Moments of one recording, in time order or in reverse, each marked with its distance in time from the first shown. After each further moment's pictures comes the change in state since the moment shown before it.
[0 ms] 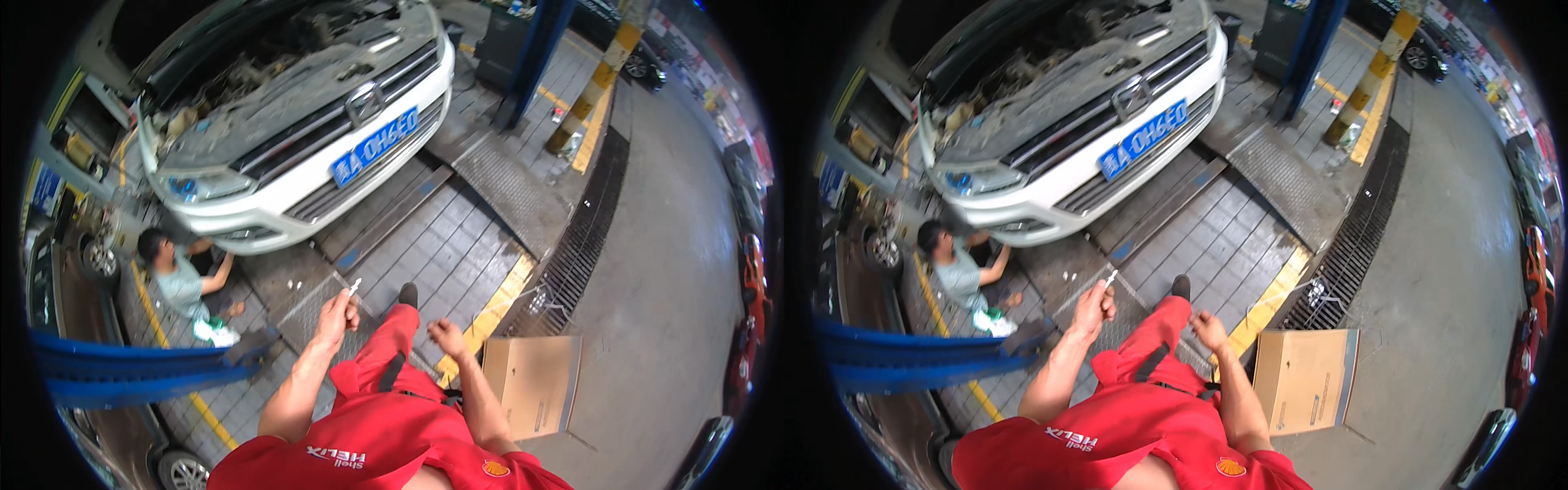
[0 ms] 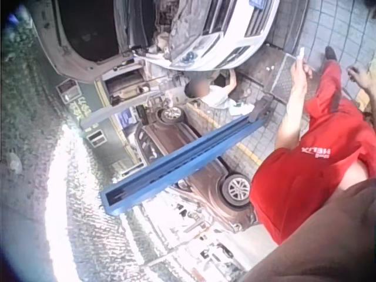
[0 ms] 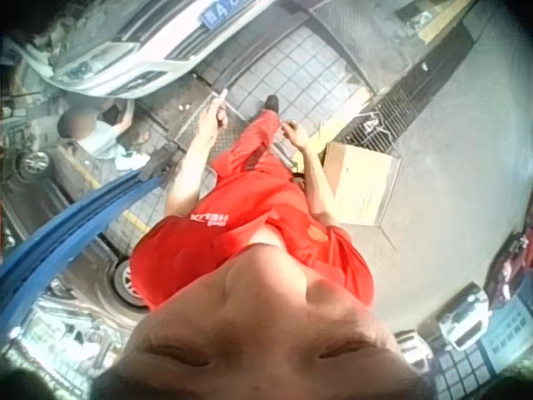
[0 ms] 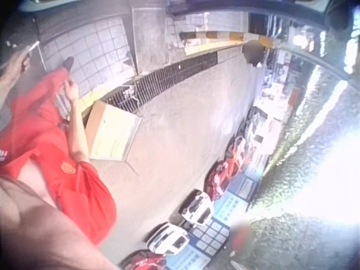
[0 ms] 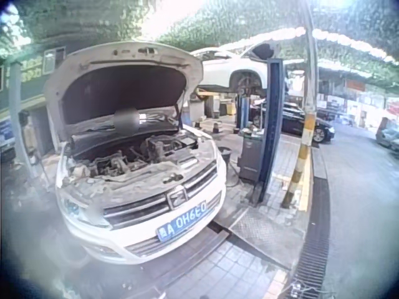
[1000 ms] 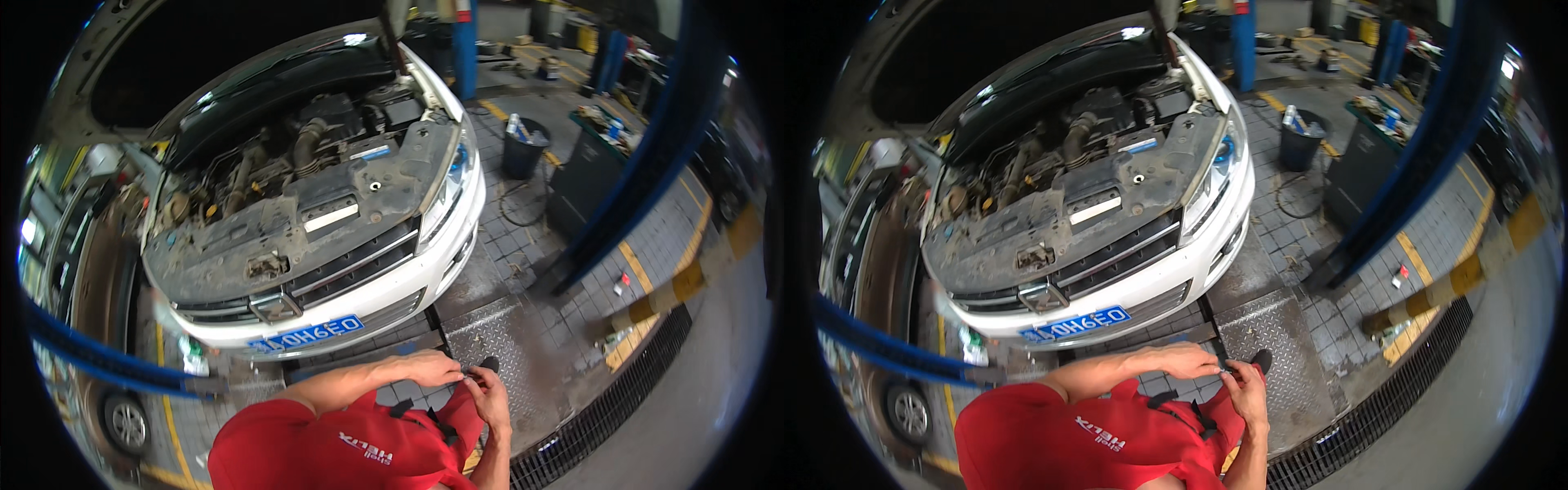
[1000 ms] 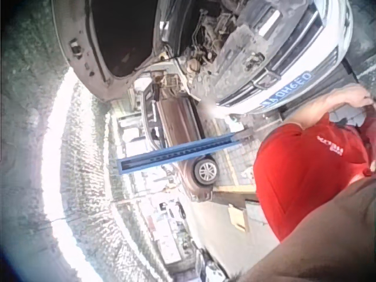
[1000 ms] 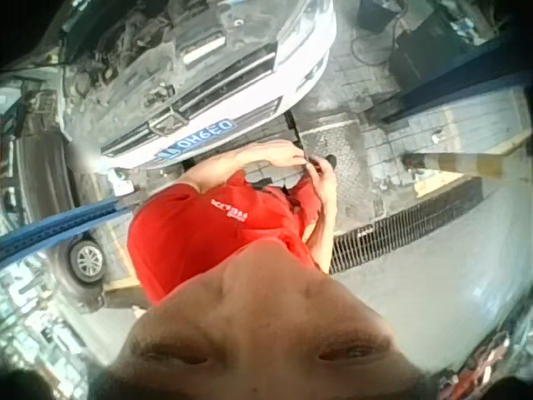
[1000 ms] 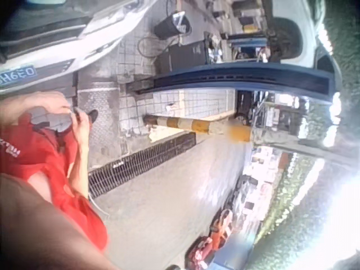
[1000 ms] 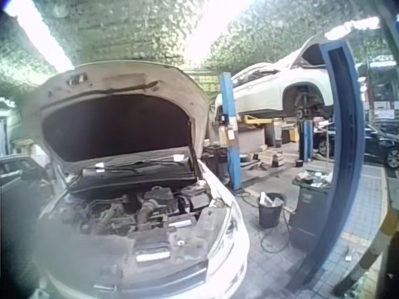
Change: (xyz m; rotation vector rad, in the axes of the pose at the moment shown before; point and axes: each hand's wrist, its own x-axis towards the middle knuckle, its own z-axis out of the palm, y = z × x) left_hand 0.564 0.262 0.538 1.319 -0.649 0.402; right_hand 0.457 -0.474 -0.477 -0.327 -0.027 -0.471
